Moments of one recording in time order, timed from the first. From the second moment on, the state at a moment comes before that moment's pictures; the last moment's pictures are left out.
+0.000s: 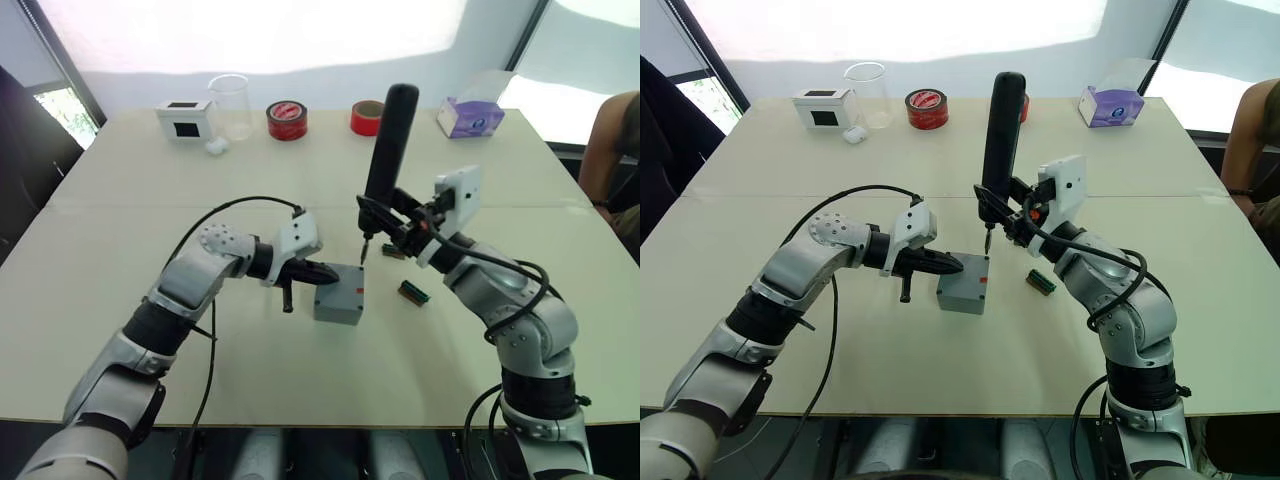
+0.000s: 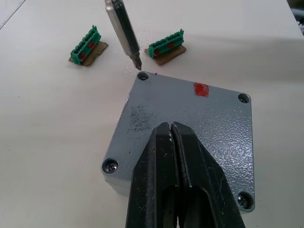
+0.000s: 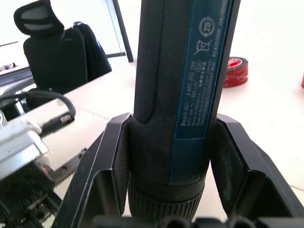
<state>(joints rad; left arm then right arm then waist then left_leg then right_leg) -0.72 0.52 -0.37 0.01 -0.26 0.57 -1.13 -0.41 -0.35 -0.08 -0.43 0.65 0.70 0.31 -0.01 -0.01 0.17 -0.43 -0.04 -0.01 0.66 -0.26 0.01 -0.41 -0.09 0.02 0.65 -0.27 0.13</state>
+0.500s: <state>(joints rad) -0.72 0.53 -0.37 0.00 -0.25 0.58 -1.13 -0.30 -0.37 0.00 -0.45 0.50 0.50 0.40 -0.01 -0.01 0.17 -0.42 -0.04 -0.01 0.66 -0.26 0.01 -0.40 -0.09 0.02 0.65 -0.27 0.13</state>
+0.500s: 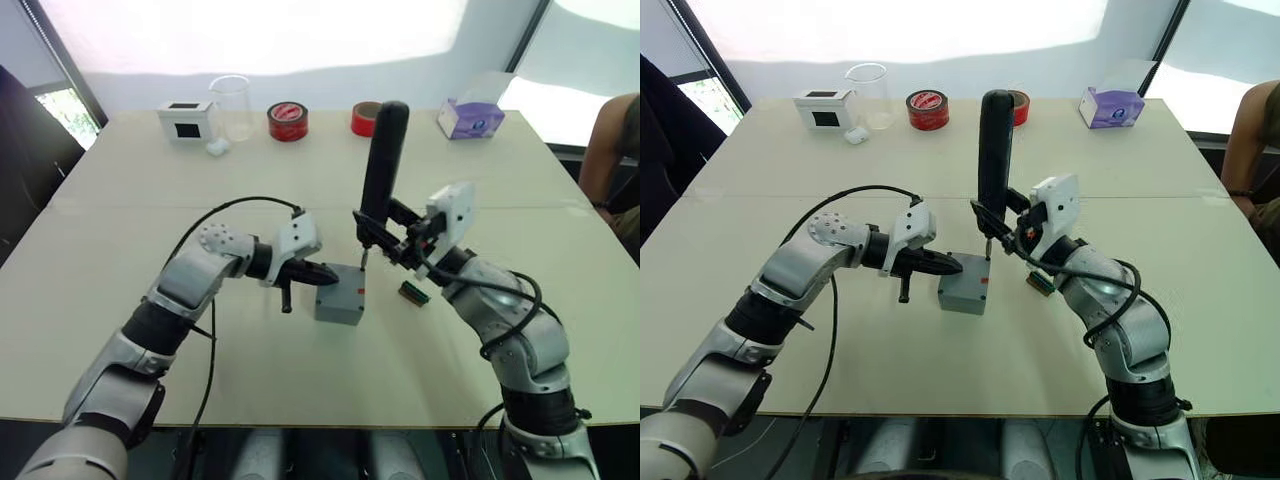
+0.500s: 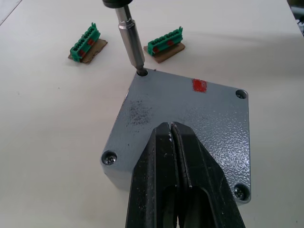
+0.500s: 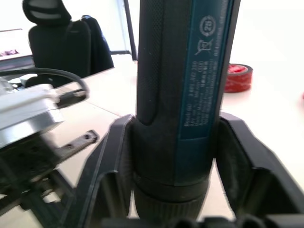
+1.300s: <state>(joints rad) -0.68 0.54 -0.37 -0.01 -0.25 0.60 -1.15 -0.26 -0.39 0.04 -0.47 0.44 0.52 0.40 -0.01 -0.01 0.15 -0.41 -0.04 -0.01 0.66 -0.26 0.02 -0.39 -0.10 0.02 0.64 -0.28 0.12</state>
